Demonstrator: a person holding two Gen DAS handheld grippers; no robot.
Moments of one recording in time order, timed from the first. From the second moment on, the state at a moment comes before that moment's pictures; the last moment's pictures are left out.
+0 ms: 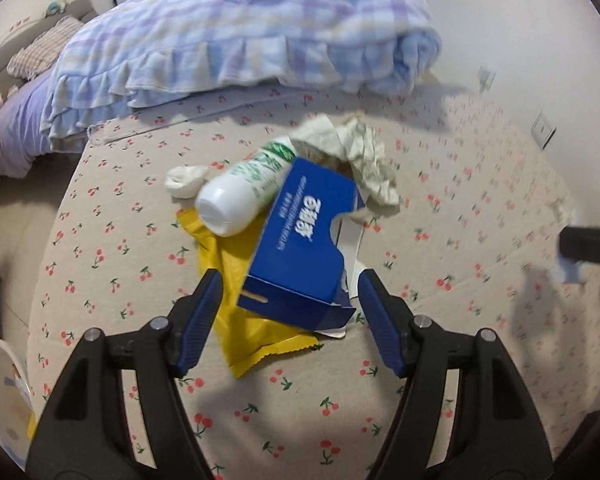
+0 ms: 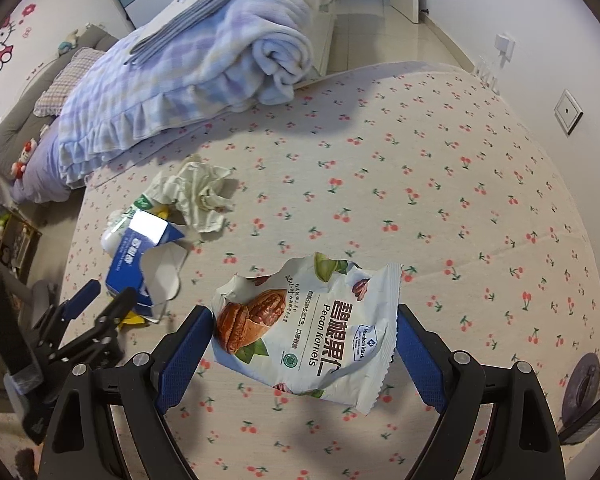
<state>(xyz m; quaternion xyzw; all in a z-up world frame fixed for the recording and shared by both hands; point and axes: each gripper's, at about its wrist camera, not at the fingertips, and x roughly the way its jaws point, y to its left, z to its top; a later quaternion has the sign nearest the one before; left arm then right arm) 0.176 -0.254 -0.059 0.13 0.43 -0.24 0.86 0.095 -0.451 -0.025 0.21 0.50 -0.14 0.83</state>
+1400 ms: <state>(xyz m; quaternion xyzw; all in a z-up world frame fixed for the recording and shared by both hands) 0.145 -0.078 0.001 0.03 0.42 -0.17 0.89 0.107 -0.344 0.006 0.18 0.49 -0.05 0.85</state>
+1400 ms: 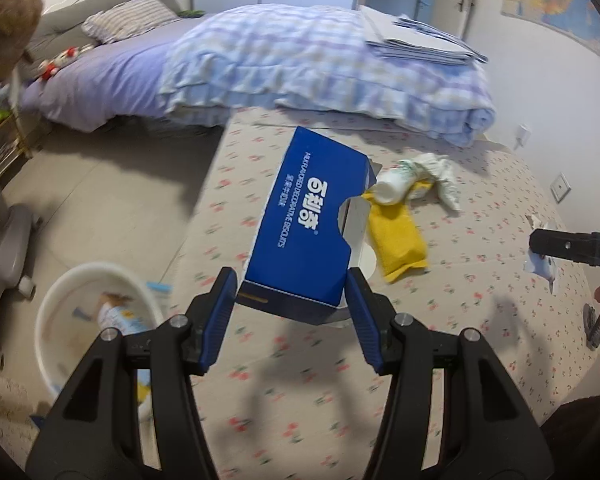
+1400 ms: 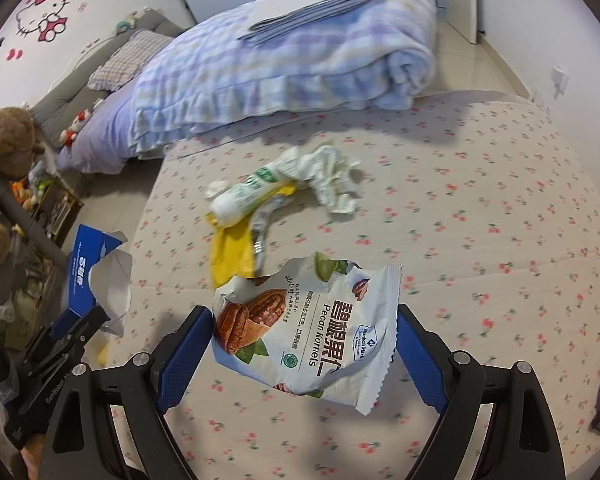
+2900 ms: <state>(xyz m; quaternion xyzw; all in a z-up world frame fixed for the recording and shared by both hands) 0.149 0.149 -0.021 -0.09 0.49 0.07 0.86 0.195 -0.051 -0.046 0.11 0.53 0.14 0.83</state>
